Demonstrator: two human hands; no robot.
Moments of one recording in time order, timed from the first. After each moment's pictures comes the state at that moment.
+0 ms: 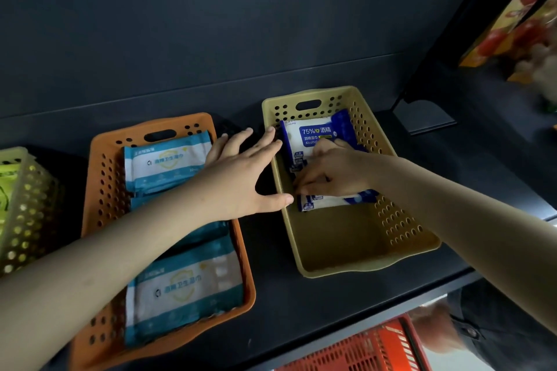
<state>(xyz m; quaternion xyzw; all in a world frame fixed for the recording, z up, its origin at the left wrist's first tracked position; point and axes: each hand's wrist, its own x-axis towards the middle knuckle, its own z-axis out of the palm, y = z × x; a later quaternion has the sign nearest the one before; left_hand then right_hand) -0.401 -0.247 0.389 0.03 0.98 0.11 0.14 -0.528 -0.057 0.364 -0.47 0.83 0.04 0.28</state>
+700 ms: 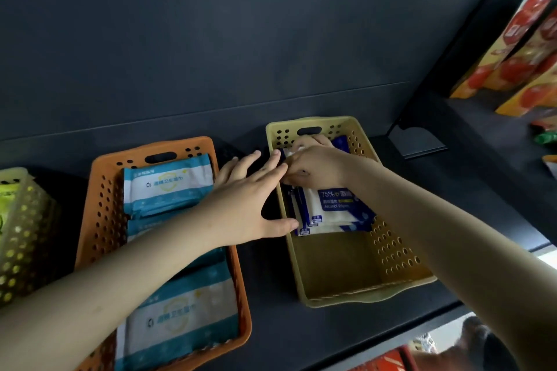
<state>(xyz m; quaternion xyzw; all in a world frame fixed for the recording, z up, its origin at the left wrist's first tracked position) -0.407 -0.241 0.386 0.05 0.98 0.13 0.13 -0.566 -0.097 0.359 -0.50 0.84 0.05 0.20</state>
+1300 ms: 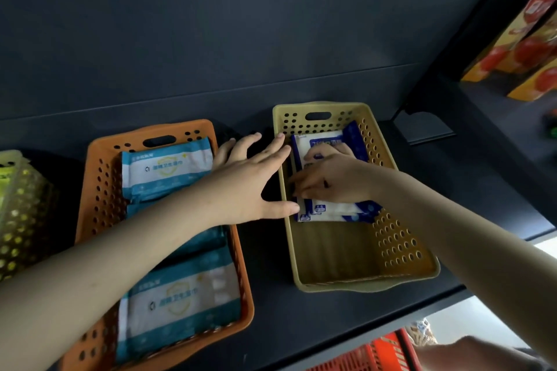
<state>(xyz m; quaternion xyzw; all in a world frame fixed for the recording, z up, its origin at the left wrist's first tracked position) -0.412 -0.247 0.387 0.06 0.98 0.11 0.15 -0.529 -0.061 0.365 -0.49 0.83 -0.01 0.25</state>
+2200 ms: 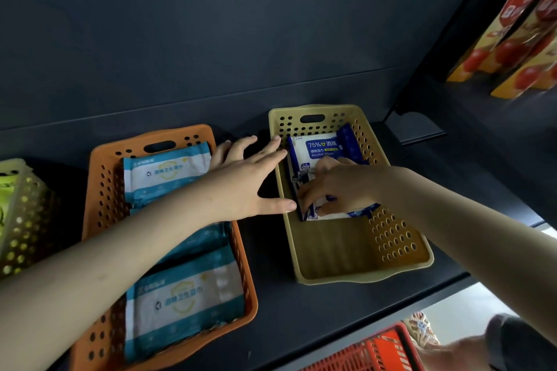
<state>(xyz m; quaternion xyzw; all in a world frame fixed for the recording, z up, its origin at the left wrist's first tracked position) -0.413 -0.251 0.390 0.06 0.98 0.13 0.16 -0.521 -0.052 0.374 -0.50 0.80 0.11 0.31</state>
